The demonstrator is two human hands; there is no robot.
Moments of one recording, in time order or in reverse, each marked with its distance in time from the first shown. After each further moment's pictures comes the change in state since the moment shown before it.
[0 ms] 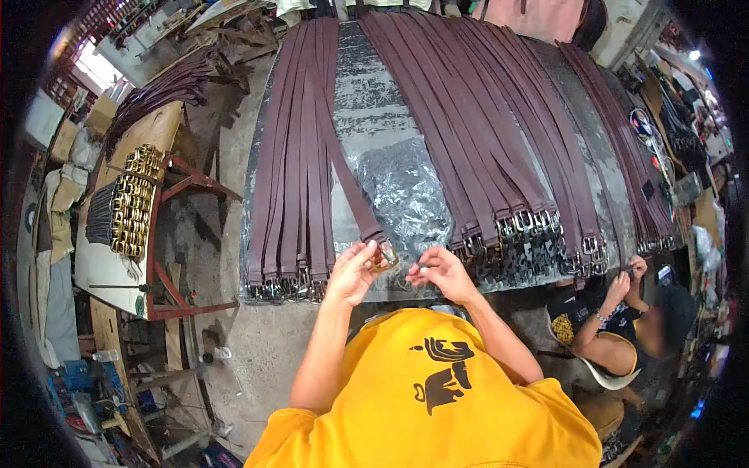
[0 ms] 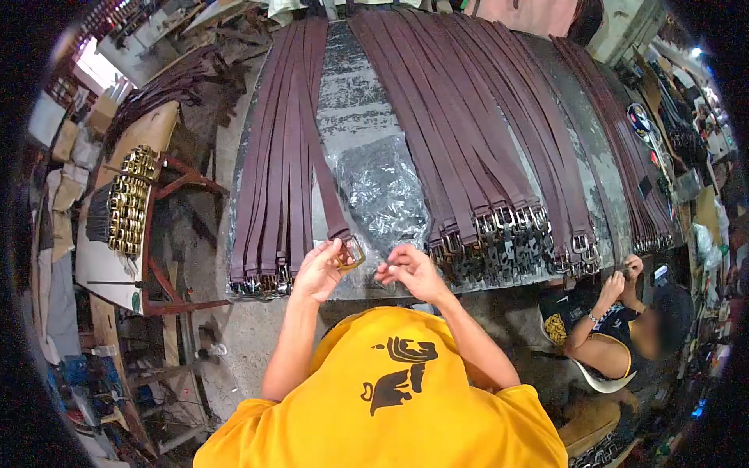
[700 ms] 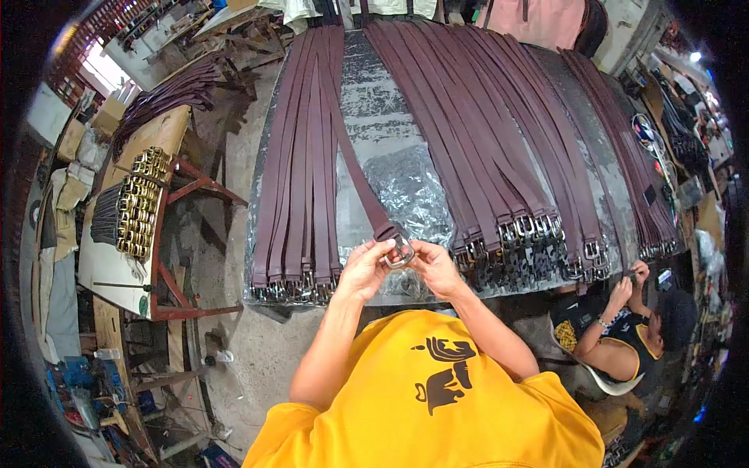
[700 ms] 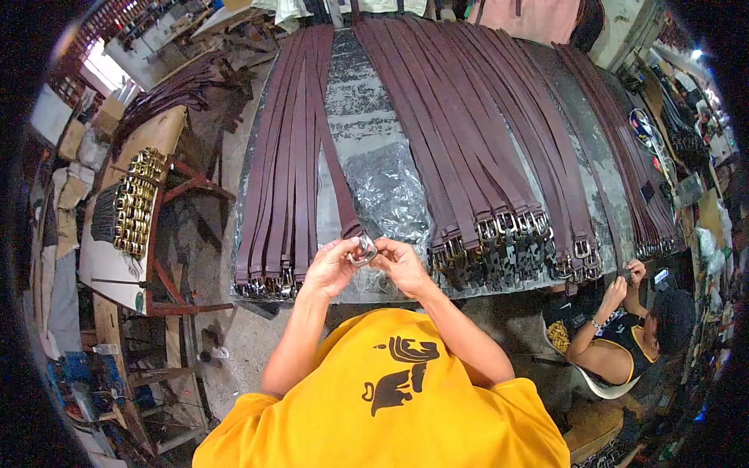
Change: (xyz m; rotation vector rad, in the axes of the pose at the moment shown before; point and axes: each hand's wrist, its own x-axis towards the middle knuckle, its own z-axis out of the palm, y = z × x) left_hand 0.006 0.001 0.025 0.044 -0.054 0.005; right_hand 0.037 -0.002 0.028 0.078 0.024 -0.073
